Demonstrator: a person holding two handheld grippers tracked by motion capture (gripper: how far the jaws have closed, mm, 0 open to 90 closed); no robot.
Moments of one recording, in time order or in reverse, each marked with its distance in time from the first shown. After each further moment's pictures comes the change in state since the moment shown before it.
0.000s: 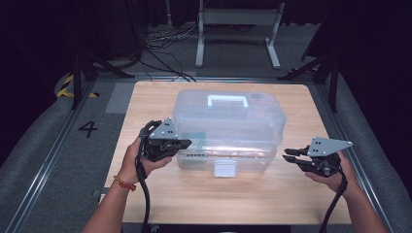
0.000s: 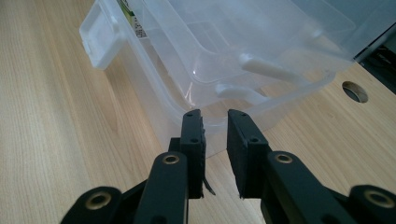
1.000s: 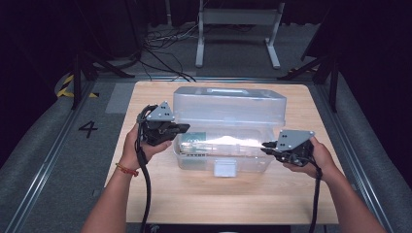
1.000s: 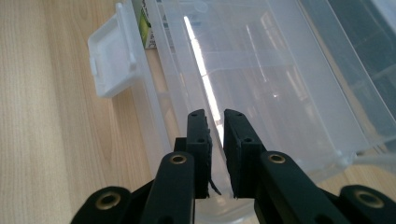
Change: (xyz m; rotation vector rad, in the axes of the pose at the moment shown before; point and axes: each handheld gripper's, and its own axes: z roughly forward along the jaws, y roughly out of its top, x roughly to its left) left arm 0.028 0.016 0.000 -0.045 0.048 -0.055; right arm 0.015 0.067 0.036 0.104 0.021 -0.227
